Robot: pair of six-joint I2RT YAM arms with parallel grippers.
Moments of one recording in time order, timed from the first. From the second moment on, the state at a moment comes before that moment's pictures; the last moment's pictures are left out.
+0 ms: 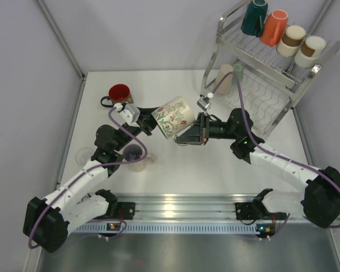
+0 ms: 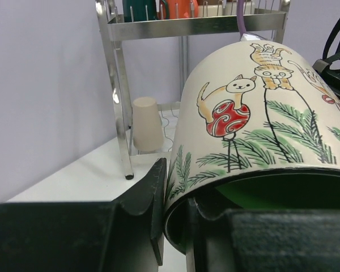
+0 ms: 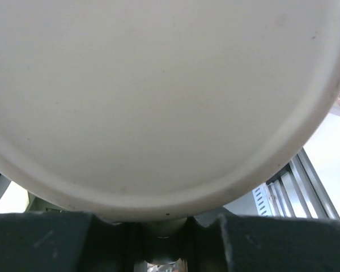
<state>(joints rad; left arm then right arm) -0.51 0.95 0.58 0.71 0.40 -0.10 0.67 1.20 0.76 0.52 -0.86 1.25</state>
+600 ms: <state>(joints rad) -0.52 0.92 0.59 0.66 0.36 -0.12 0.69 1.19 0.67 0.70 -0.78 1.31</state>
